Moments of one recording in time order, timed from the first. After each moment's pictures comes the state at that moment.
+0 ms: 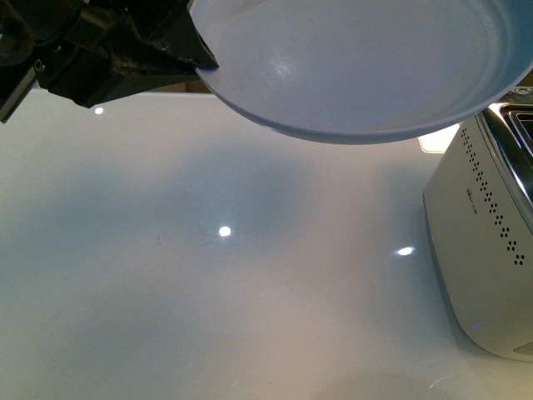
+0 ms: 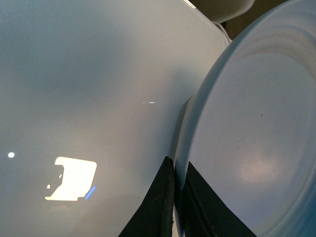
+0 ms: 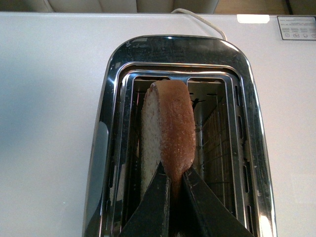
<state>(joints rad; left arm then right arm) -0.45 1.49 0.91 -0.14 0.20 -0.86 0.01 1.20 0.52 0.07 0.06 -0.02</state>
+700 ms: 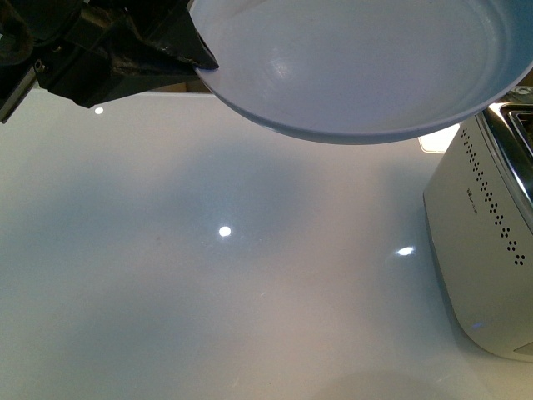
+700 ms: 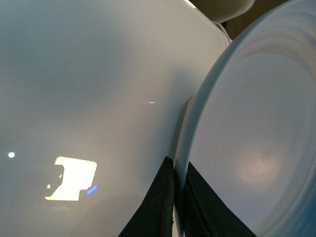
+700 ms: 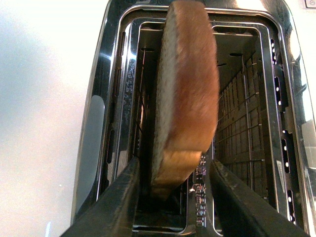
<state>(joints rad) -0.45 1.49 0.91 -0.14 0.20 -0.86 0.03 1.30 0.43 0.19 0.08 -0.01</state>
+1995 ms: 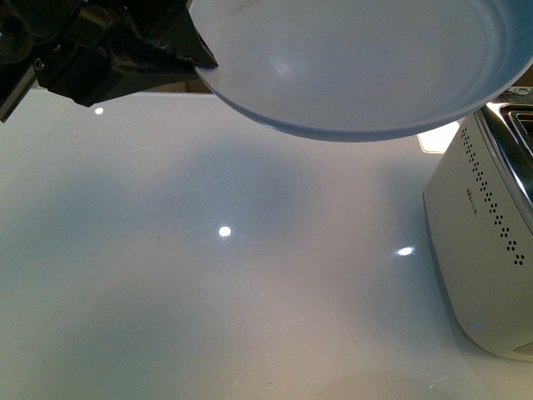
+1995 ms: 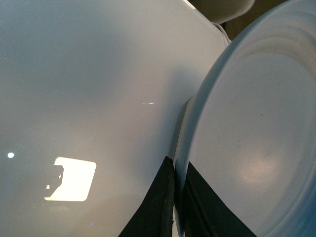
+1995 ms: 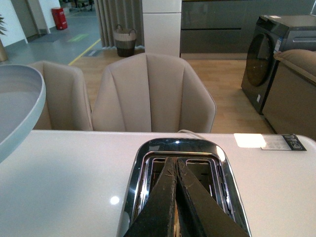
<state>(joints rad) -0.45 1.49 0.91 -0.14 0.20 -0.86 0.00 0.51 0.09 0.41 0.00 0.00</state>
